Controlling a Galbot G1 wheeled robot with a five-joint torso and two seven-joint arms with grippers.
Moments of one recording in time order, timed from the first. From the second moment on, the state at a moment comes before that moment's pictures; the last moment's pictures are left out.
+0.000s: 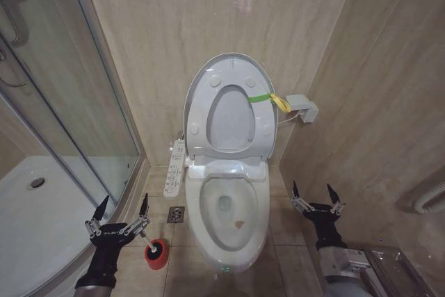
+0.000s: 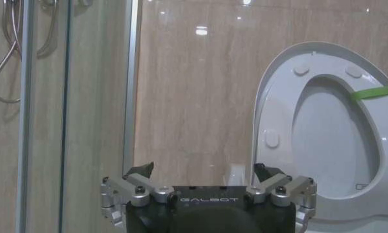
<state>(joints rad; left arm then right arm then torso) 1.87 -1.33 -0.60 -2.40 -0.26 -0.15 -0.12 -1.64 1.38 0.61 2.17 0.16 0.11 0.22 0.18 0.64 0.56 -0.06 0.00</state>
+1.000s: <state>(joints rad) 1.87 -1.33 -0.60 -2.40 -0.26 -0.15 -0.12 -1.64 1.38 0.61 2.17 0.16 0.11 0.22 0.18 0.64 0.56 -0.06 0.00</state>
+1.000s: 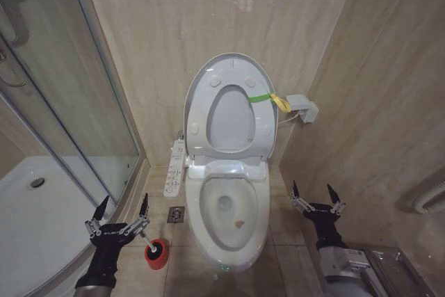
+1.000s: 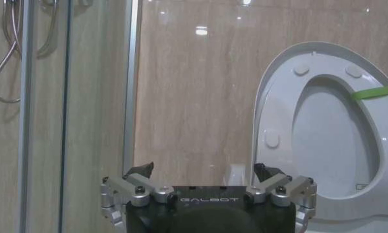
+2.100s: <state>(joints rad) 1.87 -1.33 -0.60 -2.40 -0.26 -0.15 -0.12 -1.64 1.38 0.61 2.17 0.16 0.11 0.22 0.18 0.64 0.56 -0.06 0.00</state>
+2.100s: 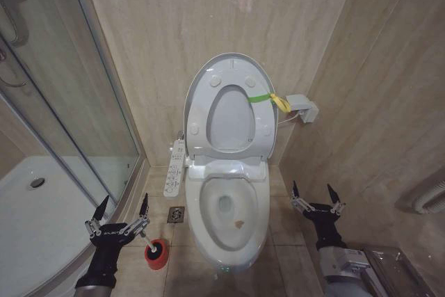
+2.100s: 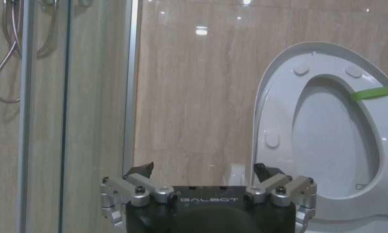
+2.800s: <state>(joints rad) 1.87 -1.33 -0.60 -2.40 -0.26 -0.15 -0.12 -1.64 1.38 0.61 2.17 0.16 0.11 0.22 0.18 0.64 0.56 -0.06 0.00</state>
